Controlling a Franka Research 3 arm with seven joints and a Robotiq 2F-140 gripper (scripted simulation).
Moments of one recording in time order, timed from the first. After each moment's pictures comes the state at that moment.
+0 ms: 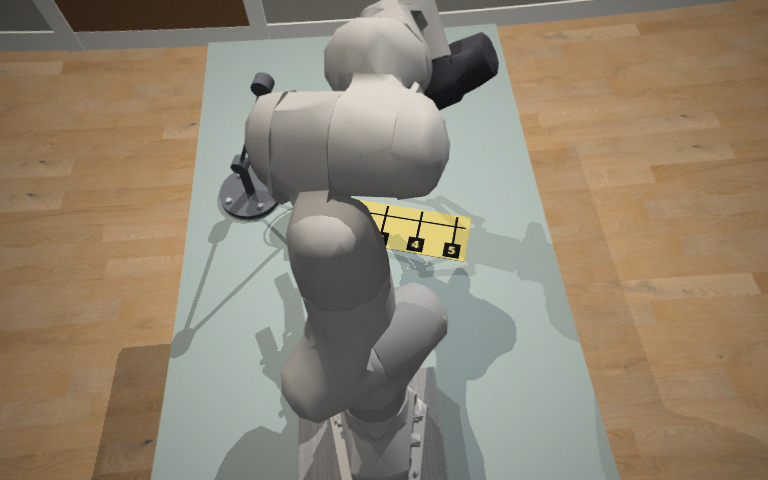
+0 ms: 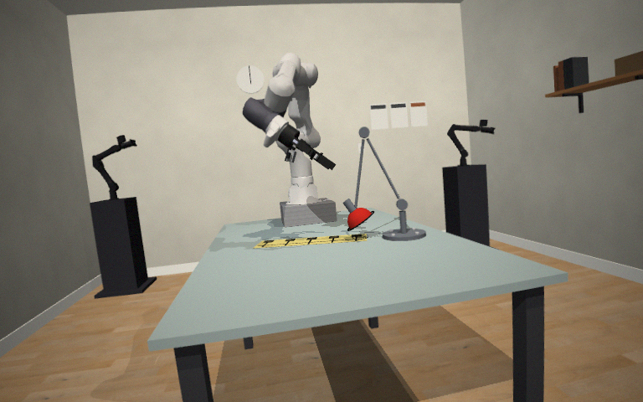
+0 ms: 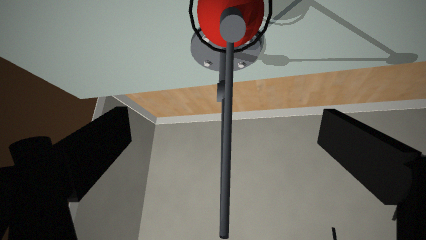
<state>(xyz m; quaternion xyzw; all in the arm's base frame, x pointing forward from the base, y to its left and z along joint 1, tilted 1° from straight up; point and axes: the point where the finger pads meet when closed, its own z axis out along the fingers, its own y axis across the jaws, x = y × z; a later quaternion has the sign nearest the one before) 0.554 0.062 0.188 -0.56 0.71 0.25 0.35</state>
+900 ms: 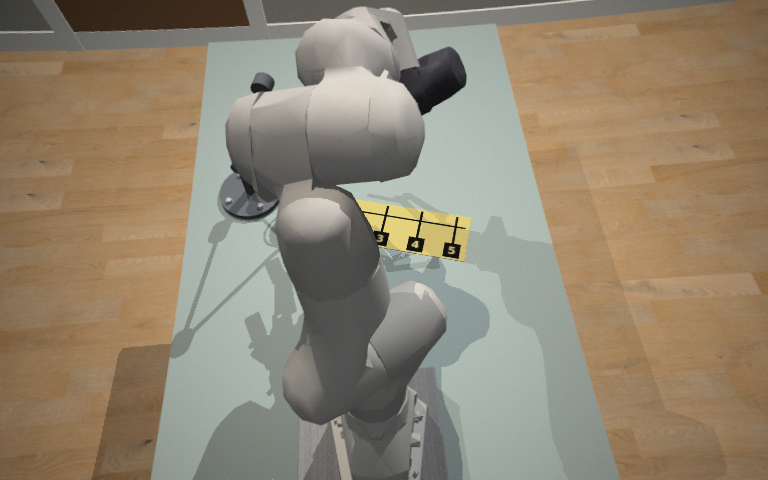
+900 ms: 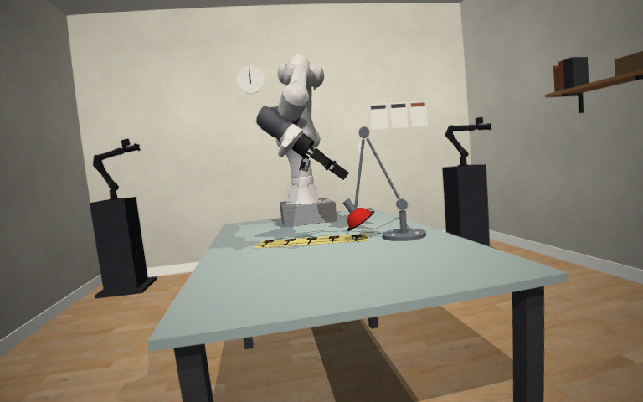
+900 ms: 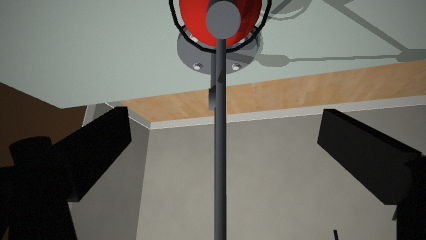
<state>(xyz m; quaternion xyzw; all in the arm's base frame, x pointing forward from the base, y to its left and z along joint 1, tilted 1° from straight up) 0.558 0.113 0.149 -0.56 0.72 0.26 0.33</state>
